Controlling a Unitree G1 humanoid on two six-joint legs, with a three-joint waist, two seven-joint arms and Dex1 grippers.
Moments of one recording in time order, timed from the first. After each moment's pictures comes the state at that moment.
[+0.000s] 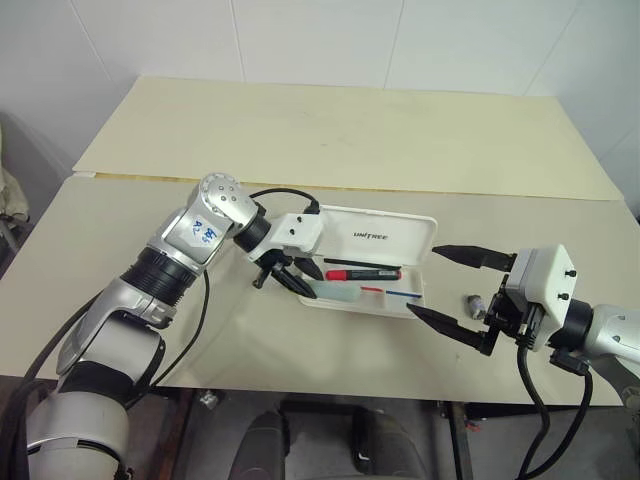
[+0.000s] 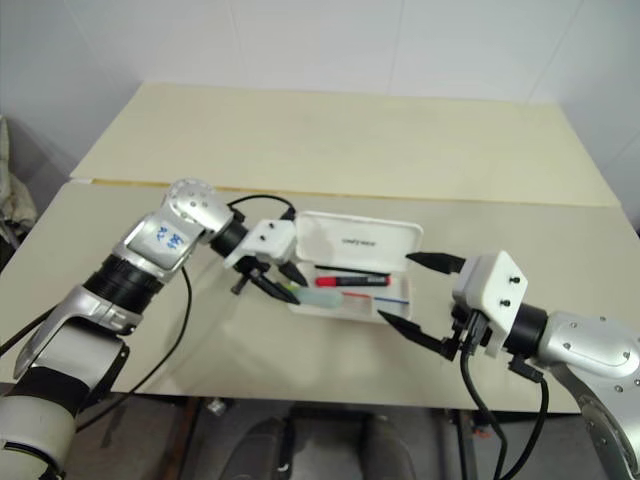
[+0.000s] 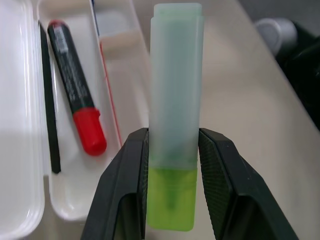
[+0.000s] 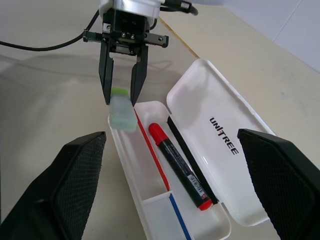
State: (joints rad) left arm -1.04 0.59 -0.53 0.34 -0.09 0.23 -1.49; right arm 0.04 -0.84 -0.32 -0.76 0.62 0.48 0.78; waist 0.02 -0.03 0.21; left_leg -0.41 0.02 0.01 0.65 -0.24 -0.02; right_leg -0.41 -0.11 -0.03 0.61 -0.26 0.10
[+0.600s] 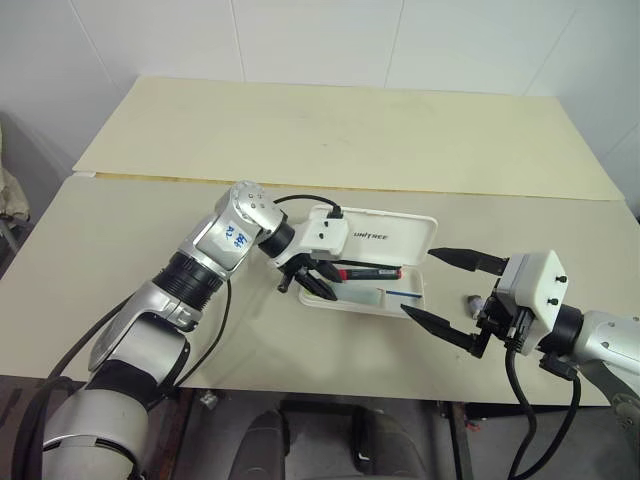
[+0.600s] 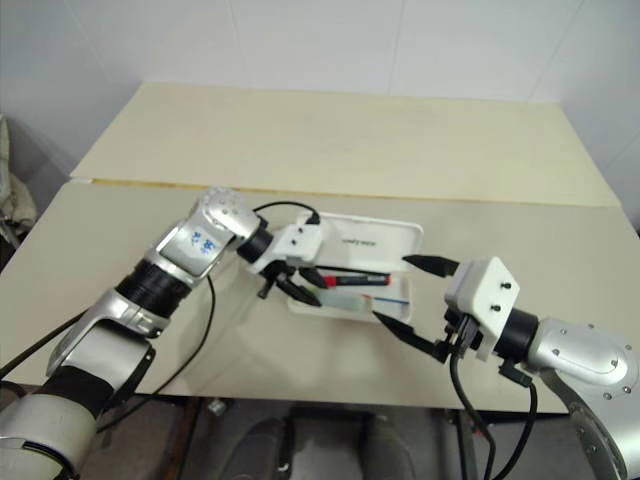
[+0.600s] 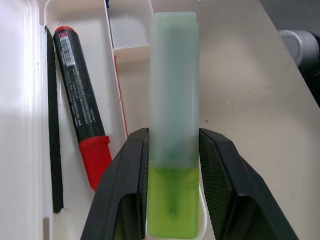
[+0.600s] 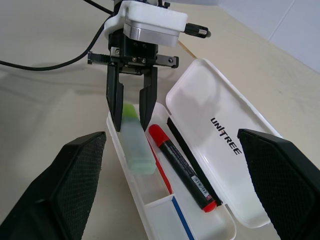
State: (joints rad) left arm -1.04 0.49 -0.53 0.33 -0.01 0.36 -1.44; right arm 0.05 -0.81 -0.29 -0.78 0.60 0.48 0.74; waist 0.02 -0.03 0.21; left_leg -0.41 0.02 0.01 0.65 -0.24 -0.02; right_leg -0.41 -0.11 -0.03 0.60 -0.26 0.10
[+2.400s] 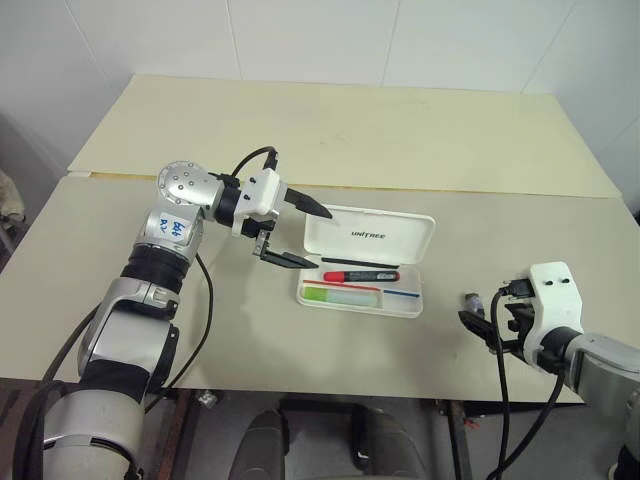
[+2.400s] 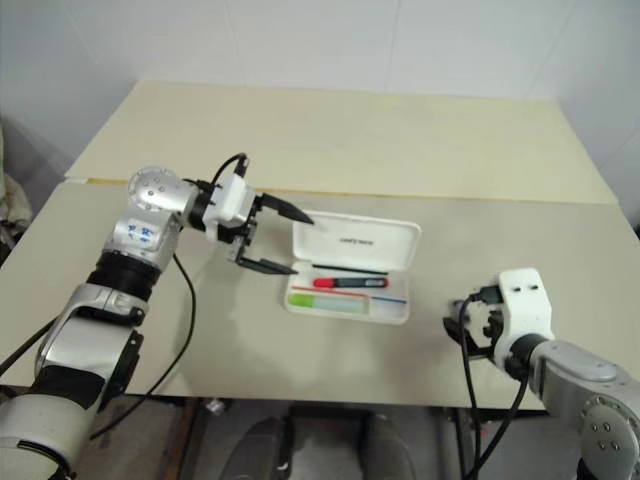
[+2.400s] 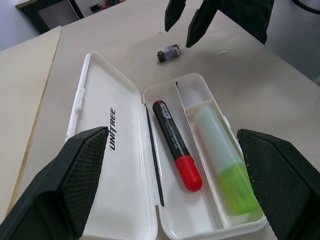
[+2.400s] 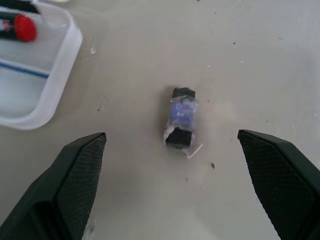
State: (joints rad) left arm -1.05 0.51 -0.24 0.67 -0.28 -0.23 -1.50; right arm -0.12 -0.54 -0.55 -0.79 0.75 1.61 0.06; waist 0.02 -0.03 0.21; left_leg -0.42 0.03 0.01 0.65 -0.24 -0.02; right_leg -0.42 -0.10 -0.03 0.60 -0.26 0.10
